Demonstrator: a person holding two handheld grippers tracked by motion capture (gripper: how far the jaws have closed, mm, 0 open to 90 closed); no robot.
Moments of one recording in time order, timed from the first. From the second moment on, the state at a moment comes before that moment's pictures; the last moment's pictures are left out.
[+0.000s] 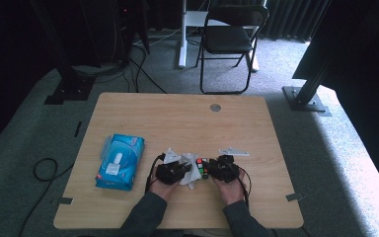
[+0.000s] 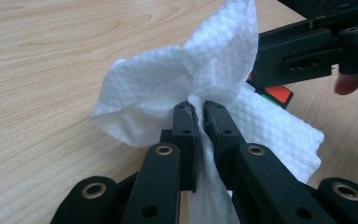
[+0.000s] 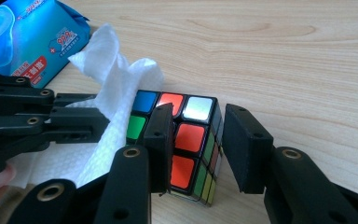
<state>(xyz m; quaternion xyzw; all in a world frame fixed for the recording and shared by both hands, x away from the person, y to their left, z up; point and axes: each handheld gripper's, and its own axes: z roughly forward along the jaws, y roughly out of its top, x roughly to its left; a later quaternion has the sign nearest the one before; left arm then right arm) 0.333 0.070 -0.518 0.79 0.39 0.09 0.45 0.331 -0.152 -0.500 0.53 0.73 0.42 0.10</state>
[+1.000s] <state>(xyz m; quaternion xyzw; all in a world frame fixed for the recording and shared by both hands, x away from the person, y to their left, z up) 0.357 0.069 -0.517 0.79 0.39 0.10 0.45 0.337 -0.148 -0.503 0.54 0.72 0.43 0.12</state>
